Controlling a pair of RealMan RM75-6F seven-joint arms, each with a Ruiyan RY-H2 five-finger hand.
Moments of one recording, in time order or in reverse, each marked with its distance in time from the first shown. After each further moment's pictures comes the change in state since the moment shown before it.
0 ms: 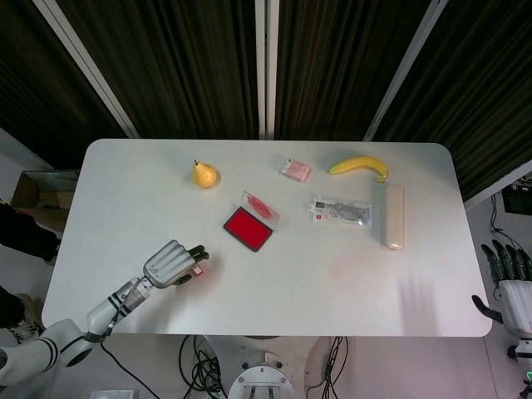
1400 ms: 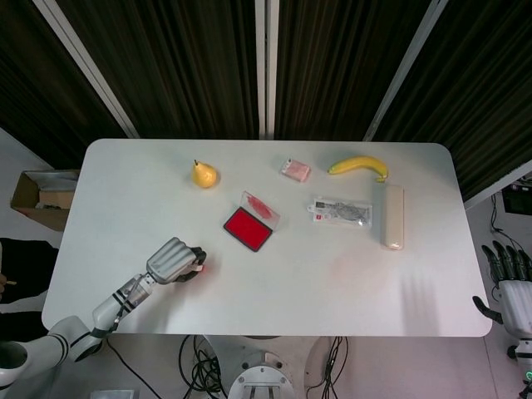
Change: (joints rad) left arm -0.028 -0.072 0.041 0.114 -0.064 0.030 -0.159; right arm -0.001 0.006 0.000 -0.016 0.013 -0.013 -0.025
